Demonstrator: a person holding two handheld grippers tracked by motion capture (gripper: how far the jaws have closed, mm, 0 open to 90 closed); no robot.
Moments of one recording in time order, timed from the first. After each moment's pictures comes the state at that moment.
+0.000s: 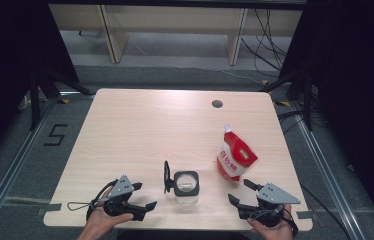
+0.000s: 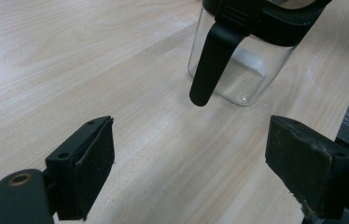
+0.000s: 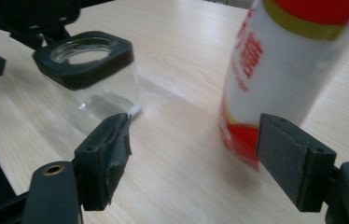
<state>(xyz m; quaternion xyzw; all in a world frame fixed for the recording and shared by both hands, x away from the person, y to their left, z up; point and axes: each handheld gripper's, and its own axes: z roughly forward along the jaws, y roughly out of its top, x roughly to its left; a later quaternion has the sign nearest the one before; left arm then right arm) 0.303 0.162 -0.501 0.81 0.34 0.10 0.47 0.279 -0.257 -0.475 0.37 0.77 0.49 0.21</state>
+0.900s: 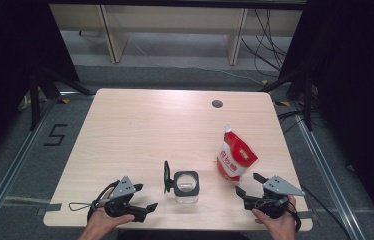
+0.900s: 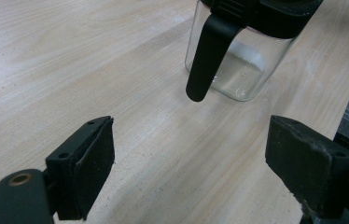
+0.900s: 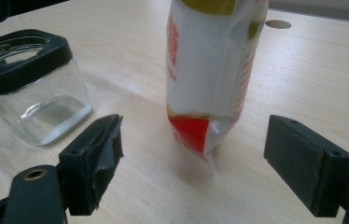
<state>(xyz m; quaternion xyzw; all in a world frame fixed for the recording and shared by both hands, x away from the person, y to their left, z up) 0.303 0.162 -0.502 0.82 0.33 0.11 0.46 0.302 -0.275 -0.483 0.41 0.74 0.48 0.22</state>
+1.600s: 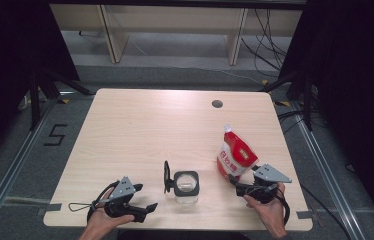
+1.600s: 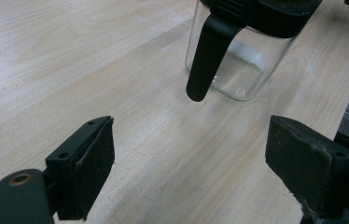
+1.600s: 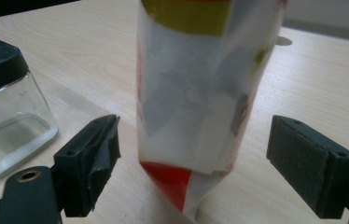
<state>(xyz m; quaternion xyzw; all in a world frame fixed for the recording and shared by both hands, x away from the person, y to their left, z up) 0.303 0.162 -0.502 0.82 0.33 0.11 0.46 0.340 -0.260 -0.495 0.40 0.74 0.48 0.24</state>
